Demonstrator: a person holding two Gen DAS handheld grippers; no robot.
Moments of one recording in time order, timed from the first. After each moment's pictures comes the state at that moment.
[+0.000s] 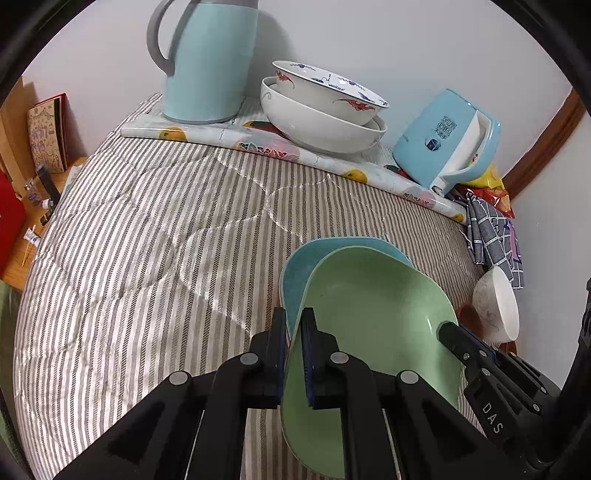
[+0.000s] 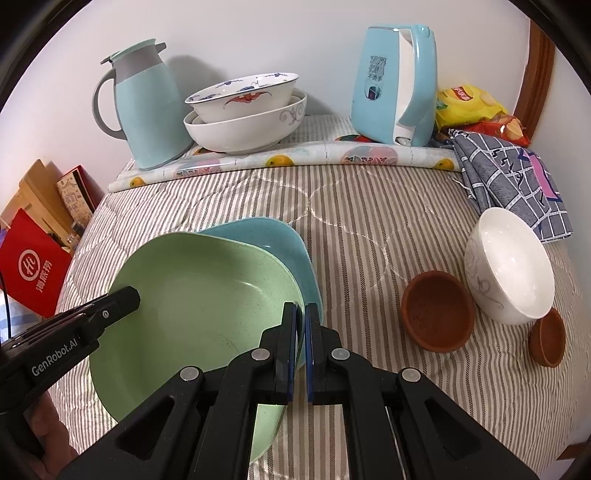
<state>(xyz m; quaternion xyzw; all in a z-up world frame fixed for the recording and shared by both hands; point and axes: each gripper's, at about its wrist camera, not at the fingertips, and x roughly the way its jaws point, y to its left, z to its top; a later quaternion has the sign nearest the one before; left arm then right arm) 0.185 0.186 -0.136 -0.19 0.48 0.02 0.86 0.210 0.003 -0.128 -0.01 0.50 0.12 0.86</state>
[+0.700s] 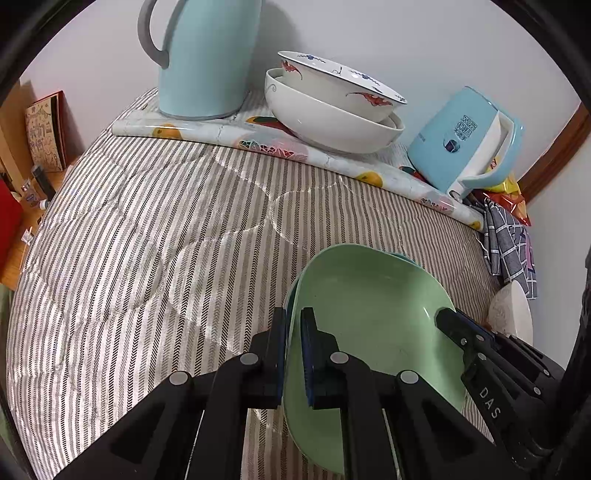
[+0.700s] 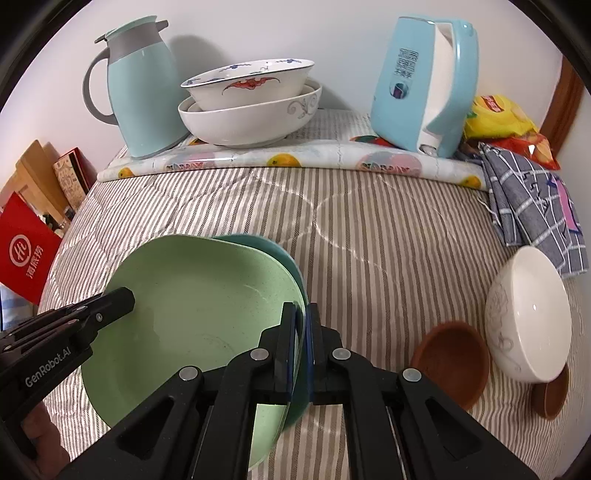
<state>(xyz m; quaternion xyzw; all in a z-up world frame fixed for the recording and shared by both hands) 0.213 0.188 -0.151 -0.19 0.48 0.03 0.86 0.255 0.015 -0.148 -0.05 0.51 0.15 0.85</state>
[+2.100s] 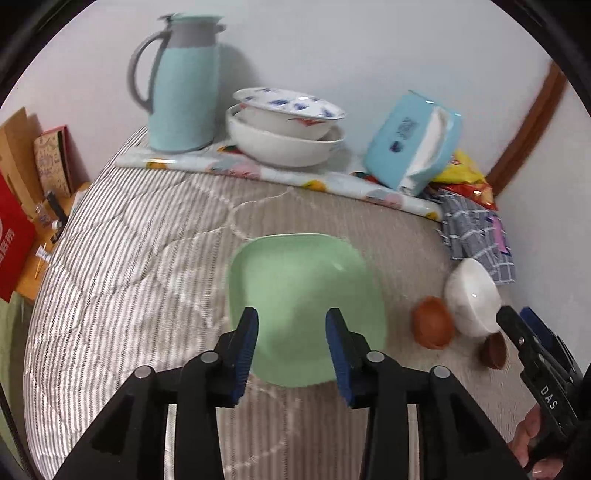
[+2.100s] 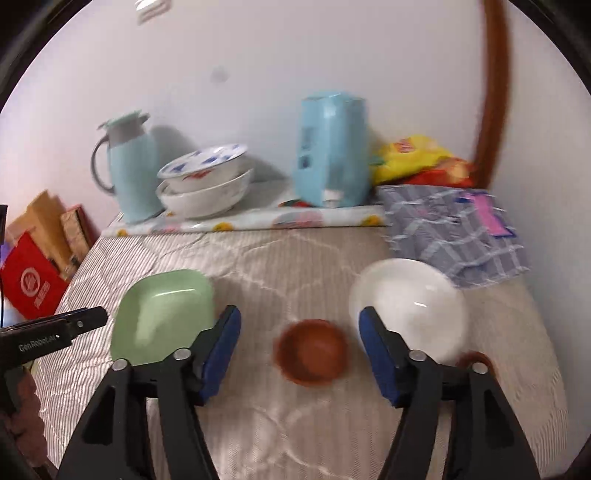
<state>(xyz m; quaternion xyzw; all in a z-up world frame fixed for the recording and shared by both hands) 0.158 0.125 -0.090 -0.15 0.44 0.03 0.88 0.186 -0.125 -0.080 0.00 0.38 0.10 0.92</state>
